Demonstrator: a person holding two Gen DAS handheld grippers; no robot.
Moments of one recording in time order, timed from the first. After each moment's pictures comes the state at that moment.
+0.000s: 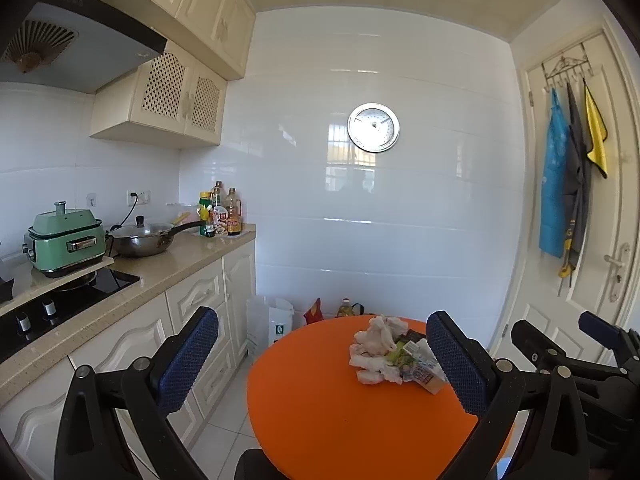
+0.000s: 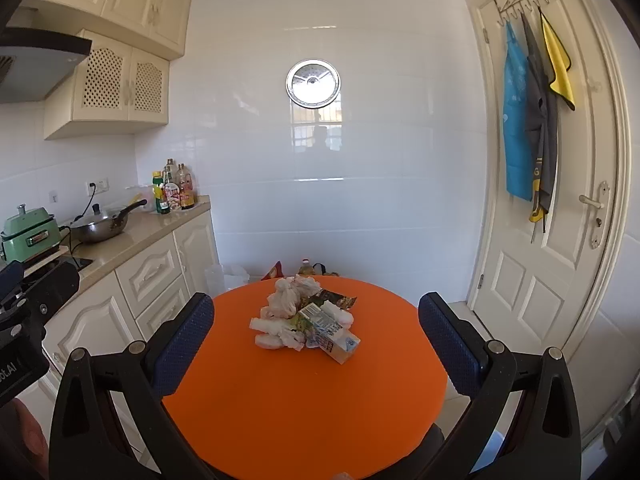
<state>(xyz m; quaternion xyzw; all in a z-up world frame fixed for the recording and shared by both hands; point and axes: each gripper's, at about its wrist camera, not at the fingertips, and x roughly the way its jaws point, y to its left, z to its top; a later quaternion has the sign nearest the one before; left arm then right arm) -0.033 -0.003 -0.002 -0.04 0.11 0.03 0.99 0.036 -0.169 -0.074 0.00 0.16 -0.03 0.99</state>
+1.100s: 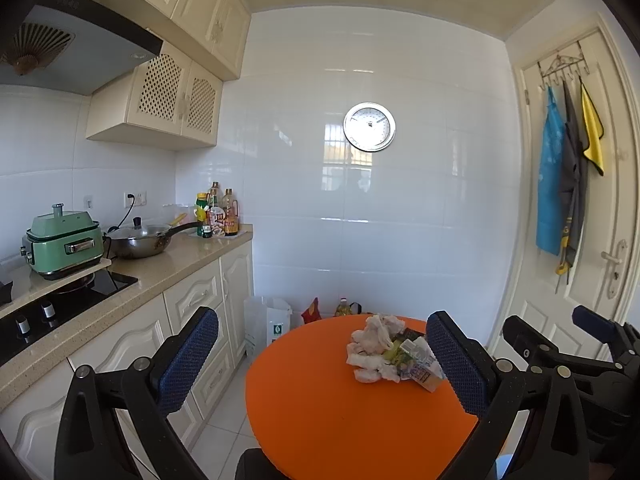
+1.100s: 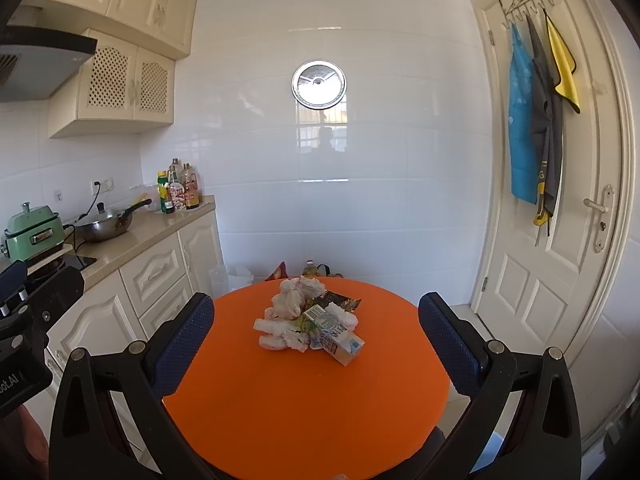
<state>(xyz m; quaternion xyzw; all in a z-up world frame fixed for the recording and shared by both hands) -0.028 -0.003 -0.003 -0.03 0.11 0.02 0.99 0.038 -0.165 -0.076 0.00 0.16 -0.02 0.99</state>
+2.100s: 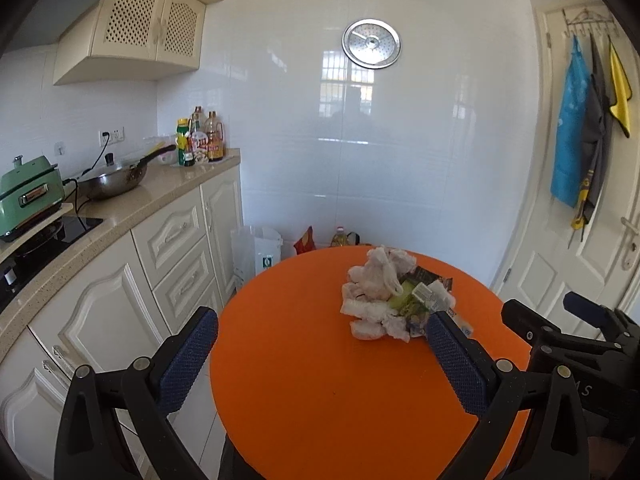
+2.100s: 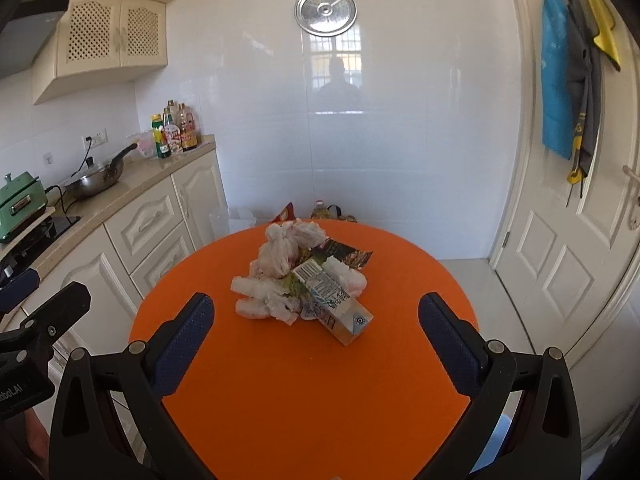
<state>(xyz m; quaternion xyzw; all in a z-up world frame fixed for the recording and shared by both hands) 0.138 -0.026 -0.042 -0.04 0.25 0.02 0.97 0.160 -0.201 -0.143 0.01 0.28 0.02 0.96</state>
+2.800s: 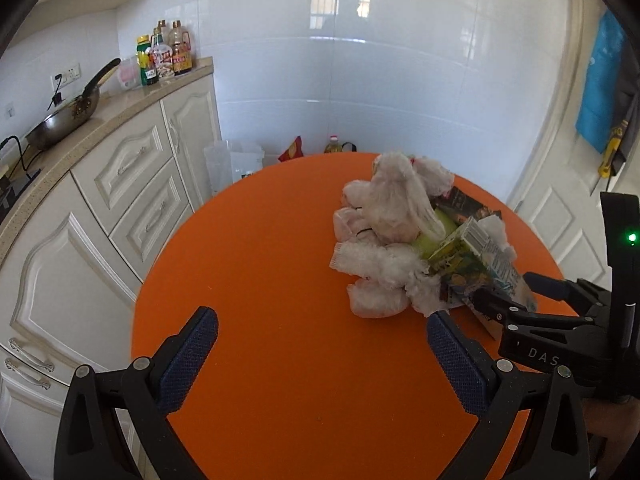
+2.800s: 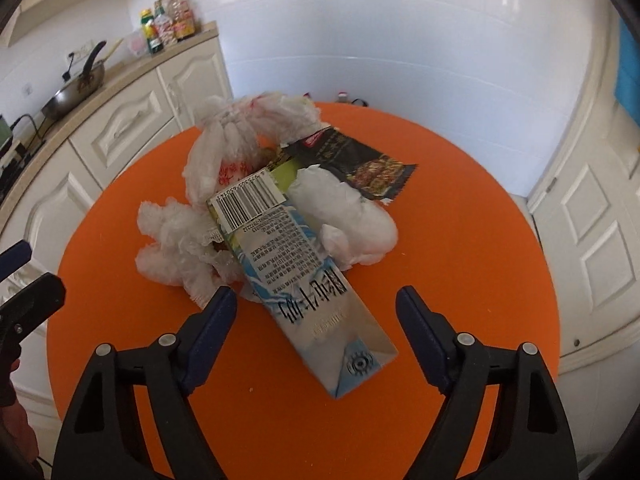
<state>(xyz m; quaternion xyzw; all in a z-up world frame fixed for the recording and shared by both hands) 0.373 -0.048 -0.121 -0.02 0.41 0.00 0.91 0.326 -0.230 -0.273 -0.02 0.46 0.09 0.88</state>
